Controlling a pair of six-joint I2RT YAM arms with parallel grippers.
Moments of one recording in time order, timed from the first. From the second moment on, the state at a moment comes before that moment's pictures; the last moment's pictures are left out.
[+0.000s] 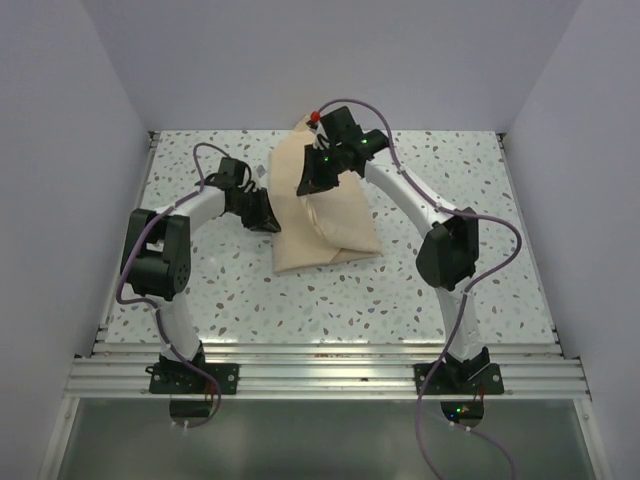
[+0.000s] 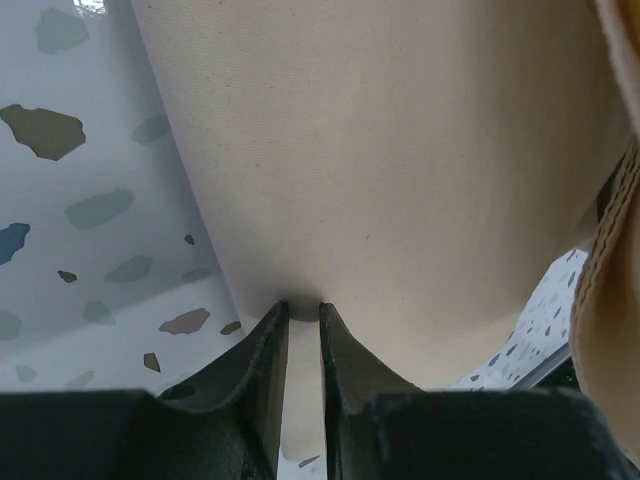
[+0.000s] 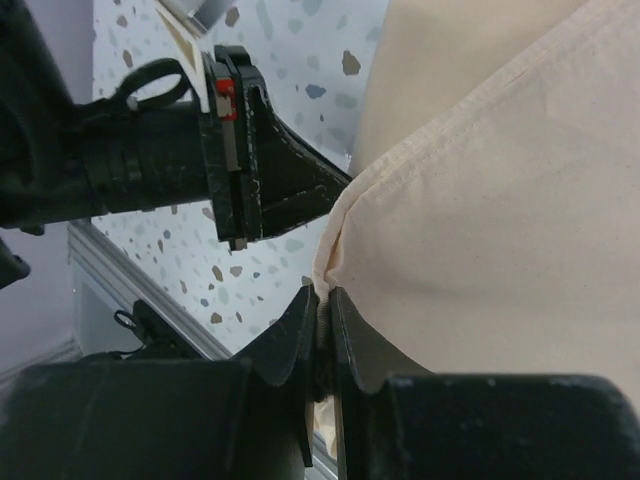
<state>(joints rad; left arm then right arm) -0.18 1.91 1.28 -0.46 0.48 -0.39 0.57 2.16 2.19 -0.87 -0.35 0.50</state>
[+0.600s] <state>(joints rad) -0.18 1.91 1.22 -0.42 0.47 -0.43 0.60 2.24 2.20 -0.81 -0.36 0.62</state>
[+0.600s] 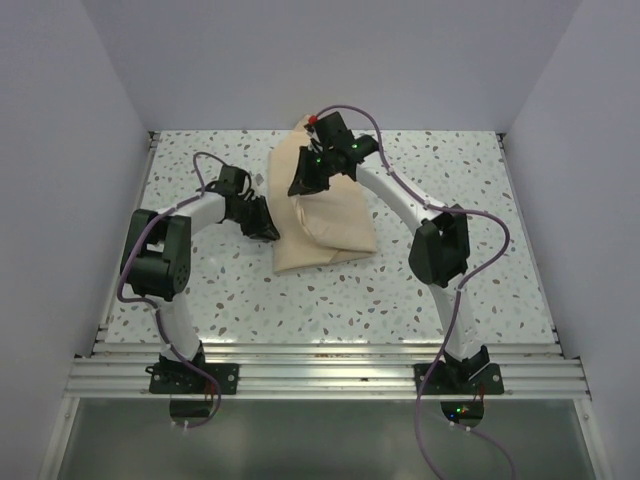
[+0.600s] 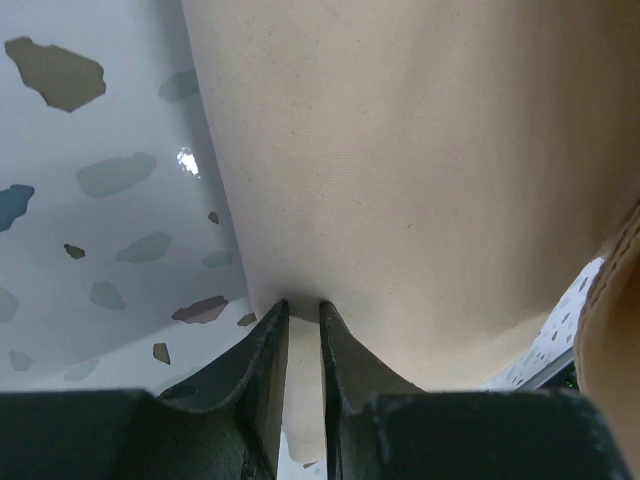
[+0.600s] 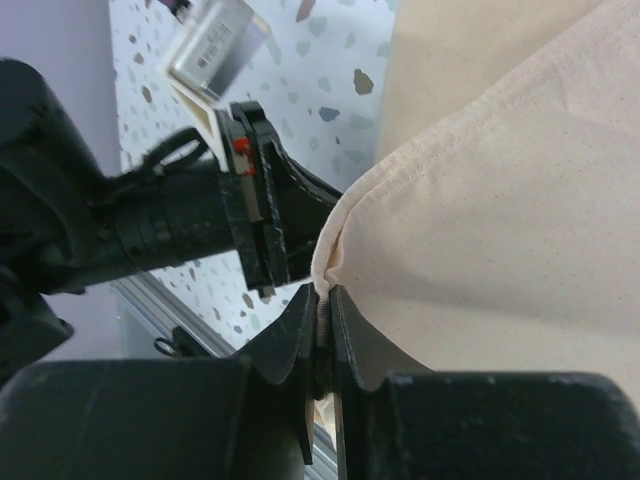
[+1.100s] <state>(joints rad) -0.18 1.88 1.16 -0.41 0.44 -0.45 0.62 2.28 2.15 -0.66 -0.36 0.78</state>
